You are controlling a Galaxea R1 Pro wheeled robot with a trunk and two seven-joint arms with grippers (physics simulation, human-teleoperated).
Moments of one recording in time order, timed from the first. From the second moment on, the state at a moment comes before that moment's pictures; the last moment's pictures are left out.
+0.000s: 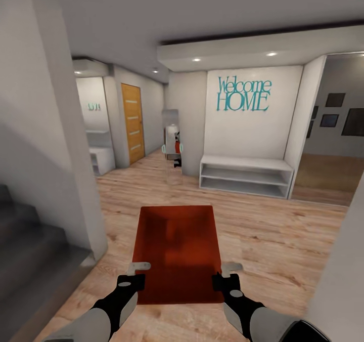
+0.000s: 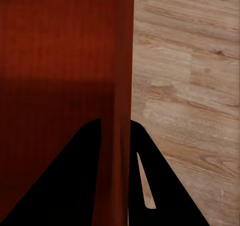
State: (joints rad) left arm -0.66 -0.12 0.06 -0.20 -0.08 0.03 0.24; right arm -0.71 0.14 0.56 -0.01 -0.46 -0.25 -0.18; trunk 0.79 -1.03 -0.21
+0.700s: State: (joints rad) left arm -0.66 -0.12 0.06 -0.20 -0.08 0.03 0.24; right arm -0.71 0.14 0.56 -0.01 -0.46 -0.25 -0.19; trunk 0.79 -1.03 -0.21
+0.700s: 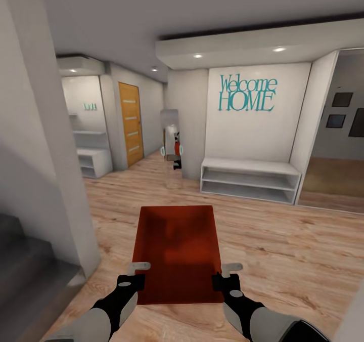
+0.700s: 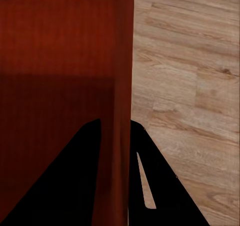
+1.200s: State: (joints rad) left arm -0.66 -0.12 0.06 -0.21 -0.08 0.03 0.24; right arm -0.71 0.14 0.56 -0.01 -0.46 -0.25 -0.19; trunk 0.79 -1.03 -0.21
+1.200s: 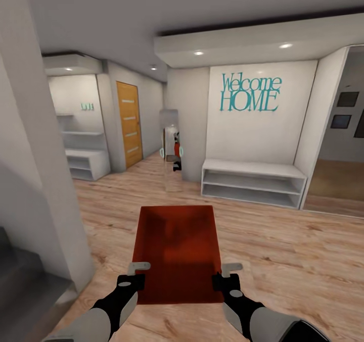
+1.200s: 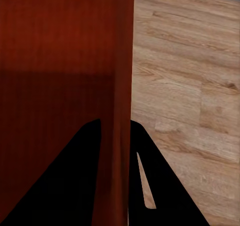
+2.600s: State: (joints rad) left arm -0.66 -0.12 0.06 -0.21 -0.08 0.03 0.24; right arm -0.71 0.14 0.56 -0.01 -0.46 -0.25 -0.19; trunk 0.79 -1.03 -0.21
